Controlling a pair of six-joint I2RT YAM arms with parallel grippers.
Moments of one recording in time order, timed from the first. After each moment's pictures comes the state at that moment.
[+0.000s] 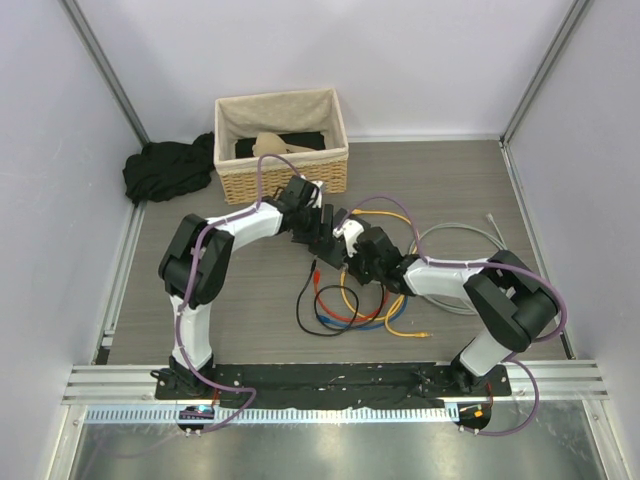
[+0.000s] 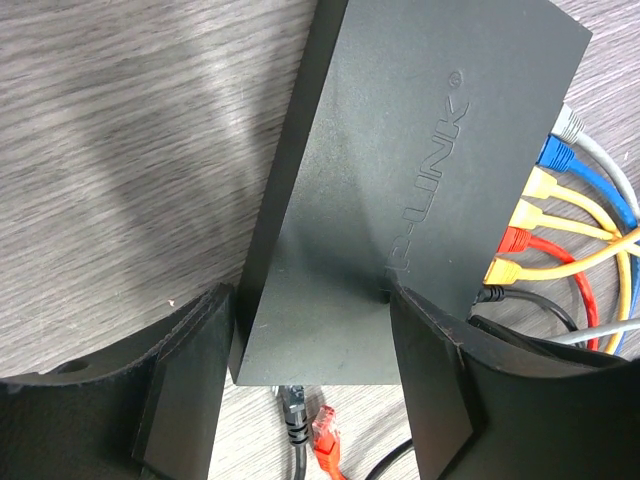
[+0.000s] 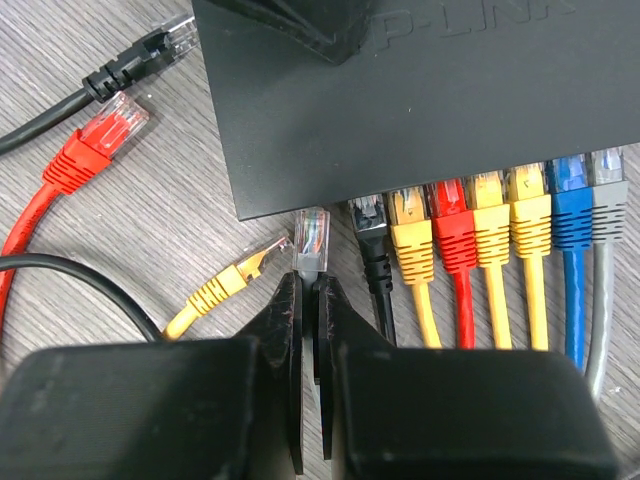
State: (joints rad) left arm -0.56 1.99 1.35 -0.32 0.22 -0.42; right arm 0.71 1.60 0.70 0.16 0.00 -0.06
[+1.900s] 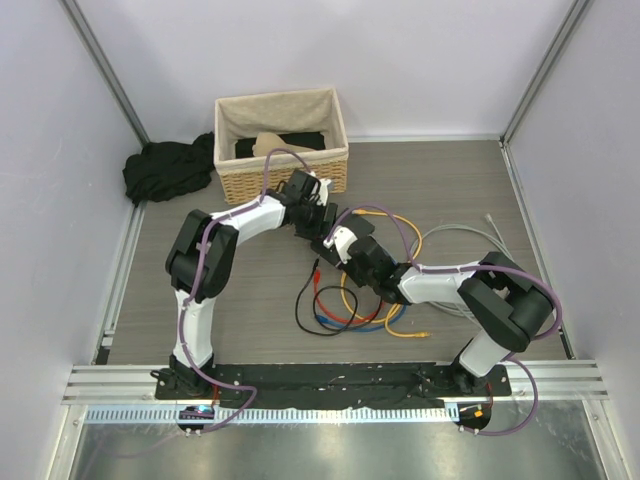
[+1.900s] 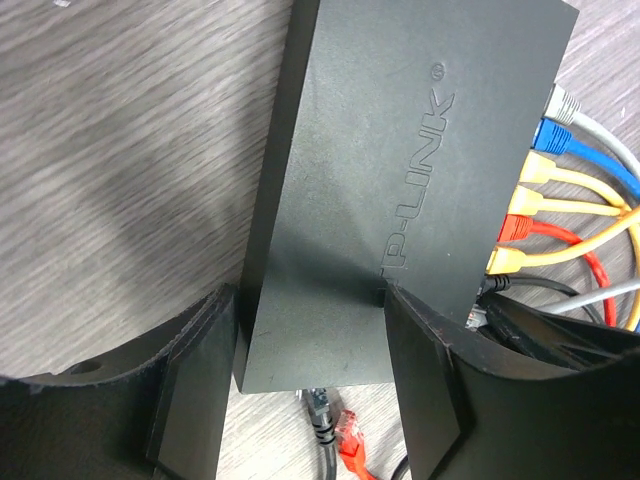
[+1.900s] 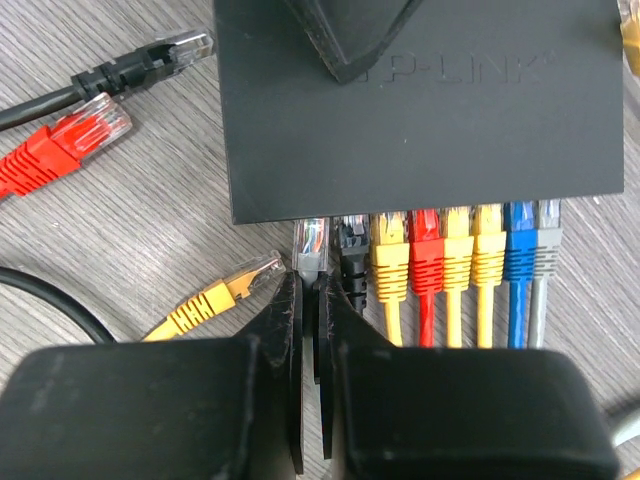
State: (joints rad) left arm -0.55 2.06 1.45 -0.39 0.32 -0.26; right arm 0.80 1.61 0.67 0.26 0.20 -0.17
